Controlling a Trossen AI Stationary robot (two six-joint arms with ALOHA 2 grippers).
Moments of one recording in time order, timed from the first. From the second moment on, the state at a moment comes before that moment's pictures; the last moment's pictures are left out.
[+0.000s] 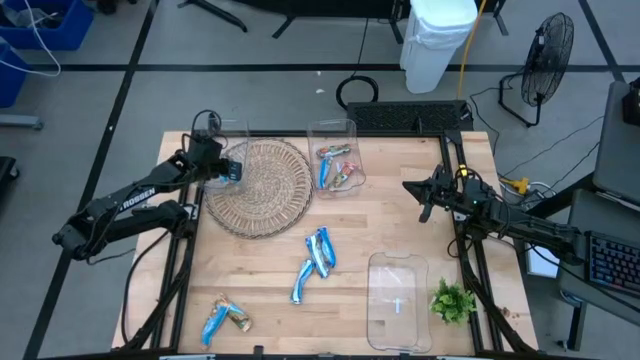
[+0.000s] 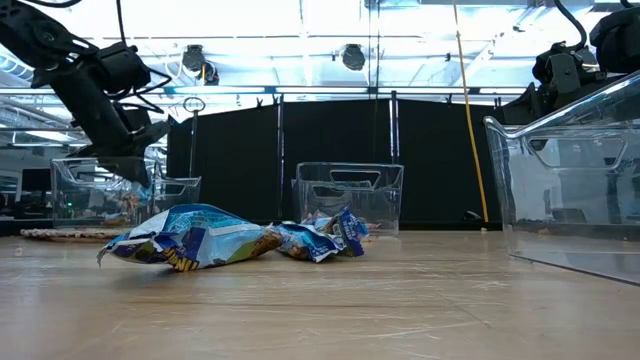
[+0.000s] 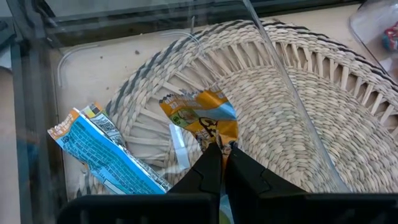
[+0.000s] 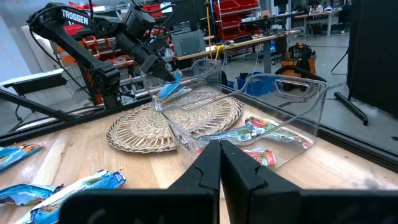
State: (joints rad) left arm 0.90 0.84 0.41 -0.39 -0.08 -0.37; right arm -0.37 0.08 0.02 0.02 0.02 0.18
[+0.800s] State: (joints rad) left arm 0.90 0.82 0.41 -0.28 -0.02 -0.28; right arm -0.37 0.08 0.02 0.02 0.02 0.18
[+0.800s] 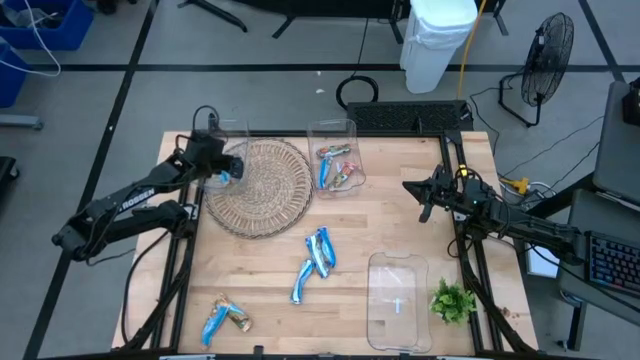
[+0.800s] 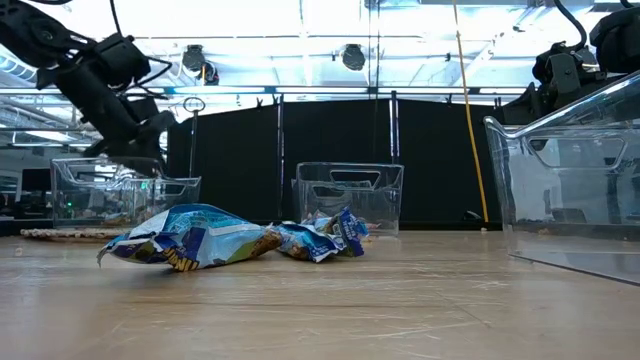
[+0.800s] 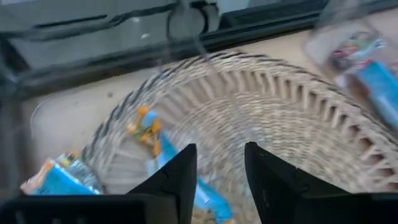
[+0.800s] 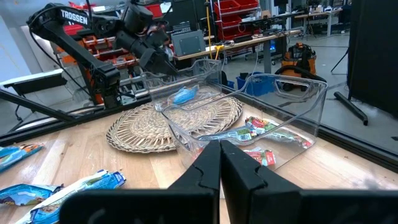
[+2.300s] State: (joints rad) left arm -0.48 0.93 0.66 -0.55 0.04 -1.12; right arm -0.36 0.08 0.02 0.02 0.02 0.18
